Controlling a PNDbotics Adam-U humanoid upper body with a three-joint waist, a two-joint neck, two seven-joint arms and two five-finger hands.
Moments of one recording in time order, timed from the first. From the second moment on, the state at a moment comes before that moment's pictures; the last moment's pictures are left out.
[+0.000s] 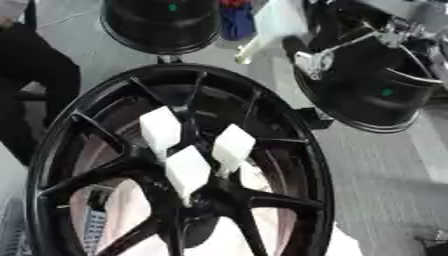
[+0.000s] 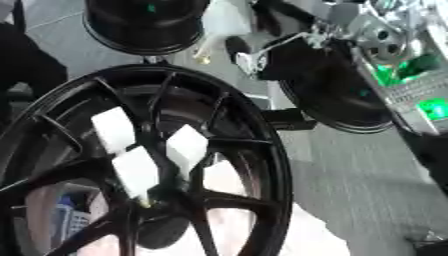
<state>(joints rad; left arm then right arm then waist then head) -0.13 0.56 0.20 -1.99 0.18 0.20 0.47 -0.82 -0.83 0.19 -1.99 0.53 0.37 0.50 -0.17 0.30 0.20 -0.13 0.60</state>
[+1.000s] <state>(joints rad) -0.10 0.56 0.23 -1.99 0.17 0.19 0.51 0.20 -1.19 -0.35 -1.81 0.30 0.61 0.01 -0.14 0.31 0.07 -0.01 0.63</state>
